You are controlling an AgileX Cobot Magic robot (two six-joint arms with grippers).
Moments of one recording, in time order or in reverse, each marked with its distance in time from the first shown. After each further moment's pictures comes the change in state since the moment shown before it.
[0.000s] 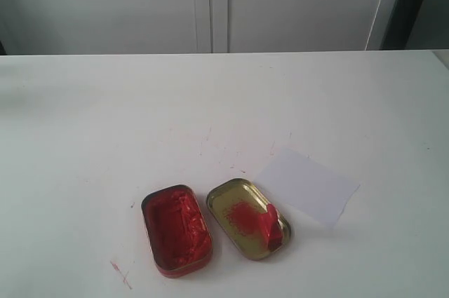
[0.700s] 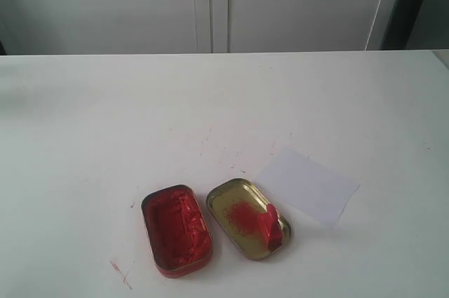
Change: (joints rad) left arm 0.000 0.000 0.000 0.000 0.000 0.000; right arm 0.000 0.000 0.000 0.000 -0.014 0.000
